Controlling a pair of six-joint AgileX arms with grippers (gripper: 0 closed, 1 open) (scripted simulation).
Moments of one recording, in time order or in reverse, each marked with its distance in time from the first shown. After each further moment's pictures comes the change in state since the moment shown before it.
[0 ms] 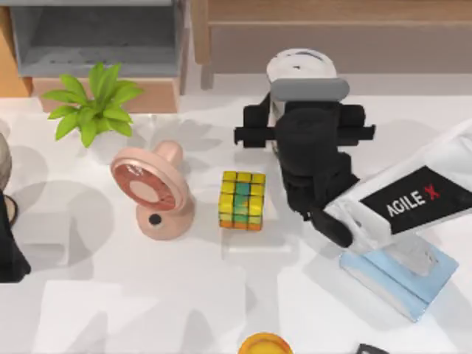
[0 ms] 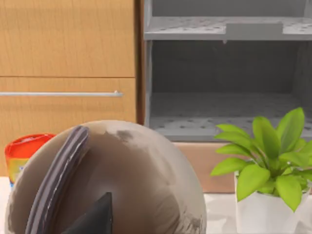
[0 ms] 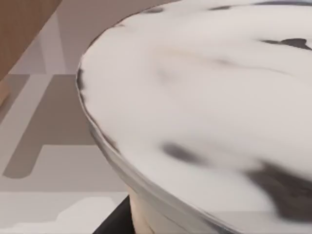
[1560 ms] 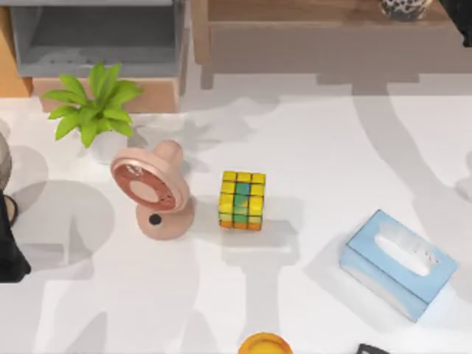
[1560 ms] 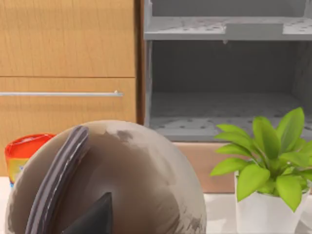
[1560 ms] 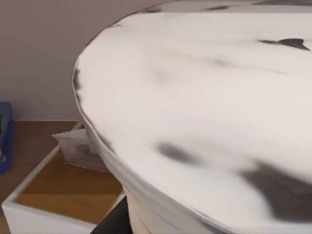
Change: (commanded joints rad) left arm 0.000 0.000 0.000 0.000 0.000 0.000; right arm -0.405 -0.389 0.265 -0.548 -0.424 -0.105
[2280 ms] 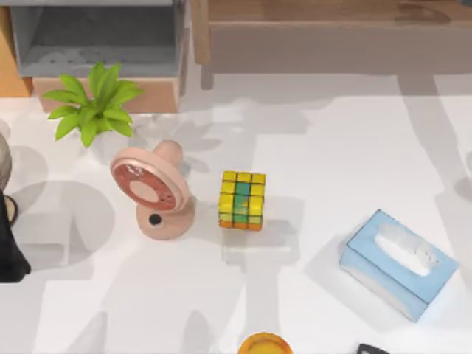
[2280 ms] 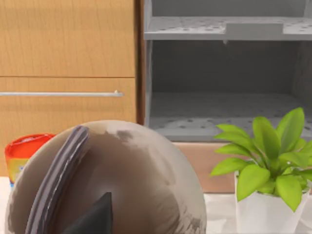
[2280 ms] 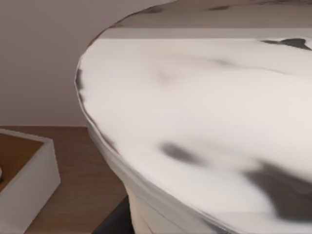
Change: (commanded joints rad) left arm 0.000 0.000 0.000 0.000 0.000 0.000; right arm -0.202 -0.030 0.063 -0.126 -0.175 -0.044
